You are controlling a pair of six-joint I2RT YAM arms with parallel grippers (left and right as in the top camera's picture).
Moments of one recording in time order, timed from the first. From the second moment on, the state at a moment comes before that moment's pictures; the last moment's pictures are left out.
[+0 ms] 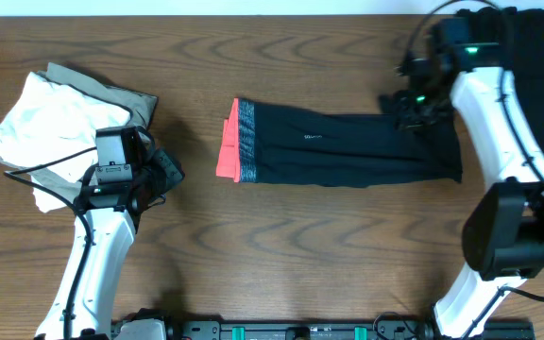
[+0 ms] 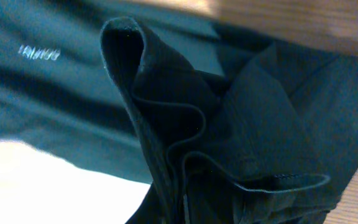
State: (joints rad) left arm 0.08 1.28 0.77 -0.48 0.24 -0.56; right arm 0.09 1.95 1.70 -1.19 -0.12 -0.06
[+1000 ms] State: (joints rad) left arm 0.08 1.28 0.77 -0.50 0.24 -0.56; right arm 0.17 1.95 1.54 -1.11 0.05 -0.01
